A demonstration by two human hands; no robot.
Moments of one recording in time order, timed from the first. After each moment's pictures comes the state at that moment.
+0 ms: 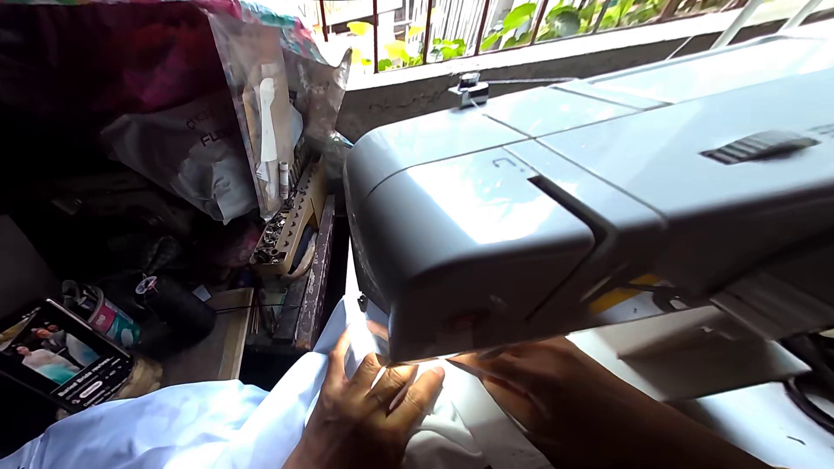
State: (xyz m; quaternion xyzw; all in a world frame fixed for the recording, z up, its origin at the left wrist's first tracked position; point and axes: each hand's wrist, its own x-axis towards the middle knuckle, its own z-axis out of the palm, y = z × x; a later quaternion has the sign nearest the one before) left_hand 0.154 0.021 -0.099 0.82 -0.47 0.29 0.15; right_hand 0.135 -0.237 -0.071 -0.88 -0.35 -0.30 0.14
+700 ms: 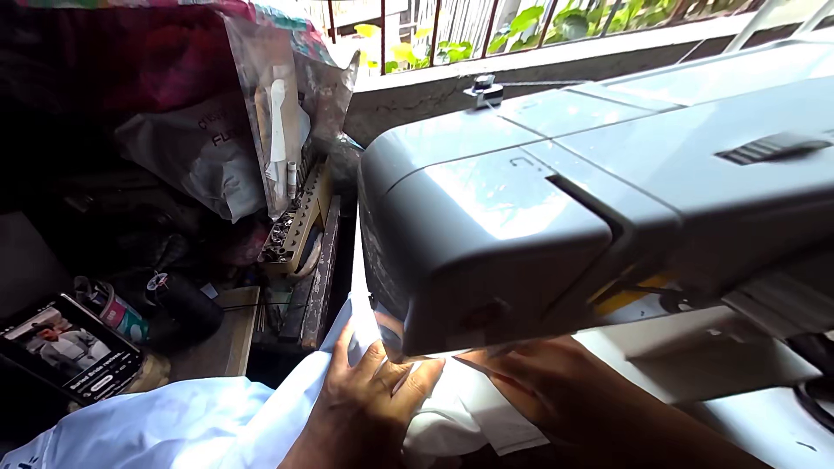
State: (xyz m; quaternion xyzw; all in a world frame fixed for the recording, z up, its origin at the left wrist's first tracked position) left_hand 0.157 0.022 -0.090 0.84 -0.46 0.26 0.14; right_hand 0.138 -0.236 -0.075 -0.87 -0.34 -0.32 0.12
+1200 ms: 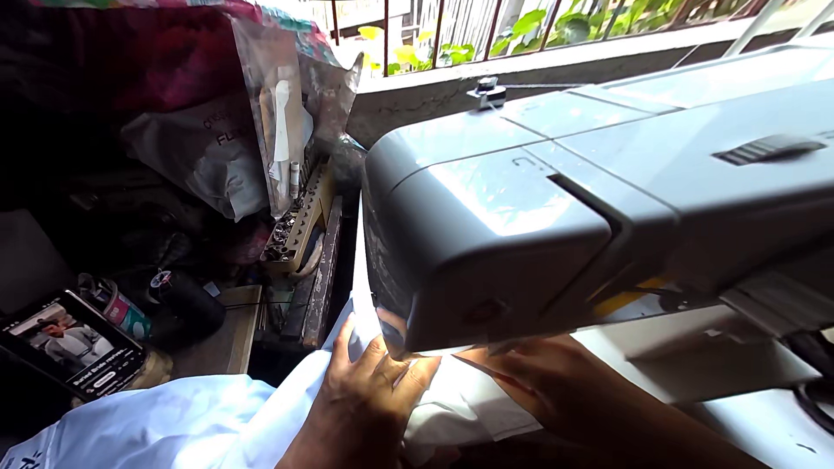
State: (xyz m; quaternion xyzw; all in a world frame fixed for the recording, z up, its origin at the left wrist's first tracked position) left_hand 0.157 0.022 -0.085 0.84 -0.46 0.25 0.13; right_hand 0.141 -0.236 -0.075 -0.87 -0.35 -0.33 0.12
